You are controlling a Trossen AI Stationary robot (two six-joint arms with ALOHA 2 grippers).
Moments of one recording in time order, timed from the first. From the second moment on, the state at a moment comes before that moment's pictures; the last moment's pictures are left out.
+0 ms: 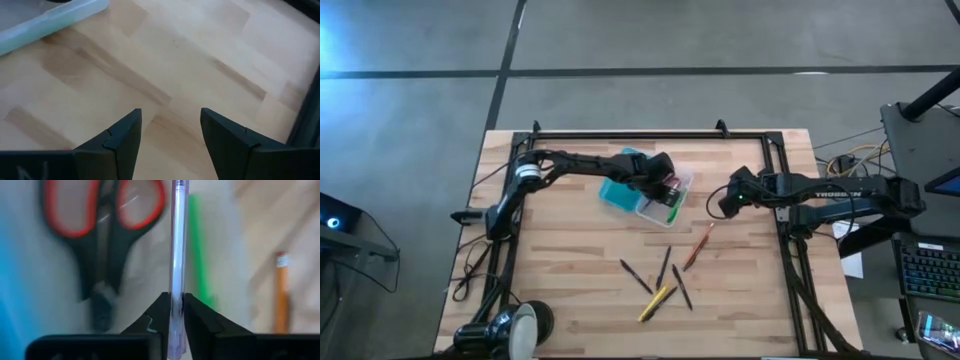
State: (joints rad) left arm 0.27 2.14 1.59 -0.44 0.17 -0.73; right arm -0.19 1.00 0.57 -0.78 0.43 0.70
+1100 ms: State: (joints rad) left arm 0.26 1.52 1.09 -0.47 0.17 -0.45; right arm -0.11 1.50 0.80 -0.76 0.05 -0.58
